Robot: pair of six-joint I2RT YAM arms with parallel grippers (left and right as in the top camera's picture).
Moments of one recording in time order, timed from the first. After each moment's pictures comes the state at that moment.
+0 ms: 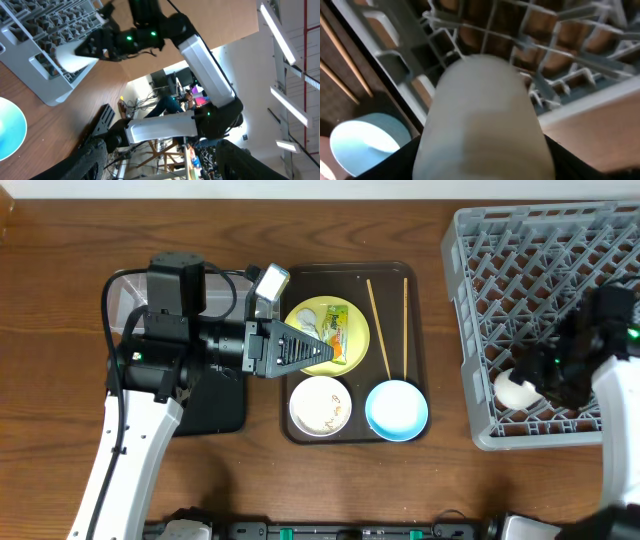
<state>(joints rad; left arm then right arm) -0.16 1.26 1.24 -0.67 1.49 -0.46 -0.24 1.45 1.20 -1.19 -0.10 0.23</state>
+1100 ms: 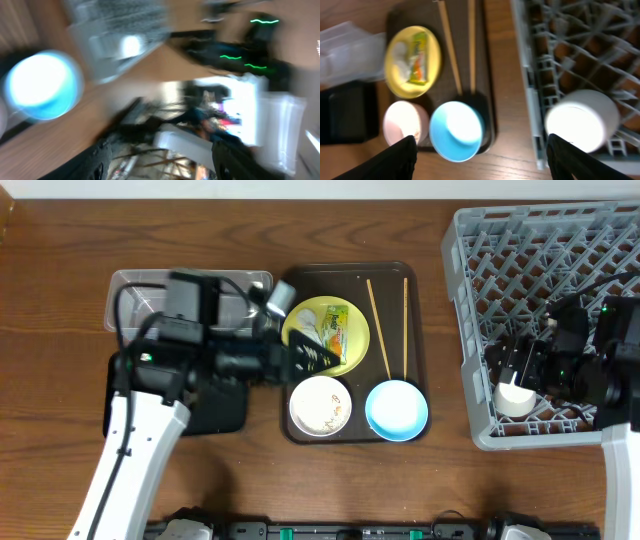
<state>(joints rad) -0.25 1.26 1.24 -0.98 1.06 -0.43 -0.19 1.15 1.25 -1.17 -0.43 0.10</state>
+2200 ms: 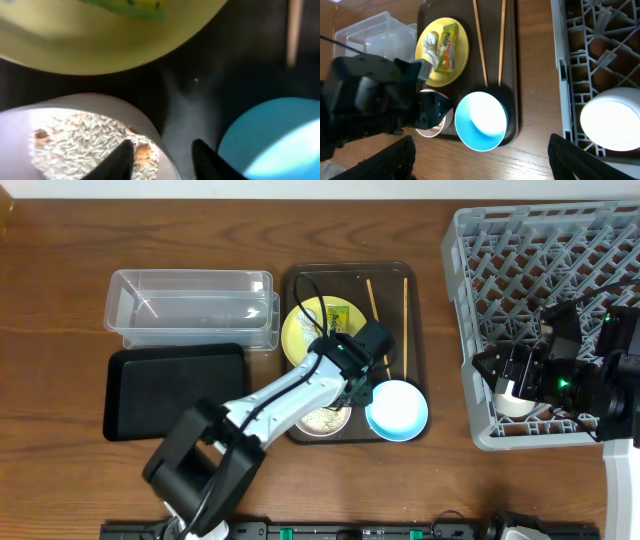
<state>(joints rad) -0.77 1.85 1.24 -0.80 -0.01 -0.78 -0.19 1.12 1.25 -1.21 -0.55 0.08</state>
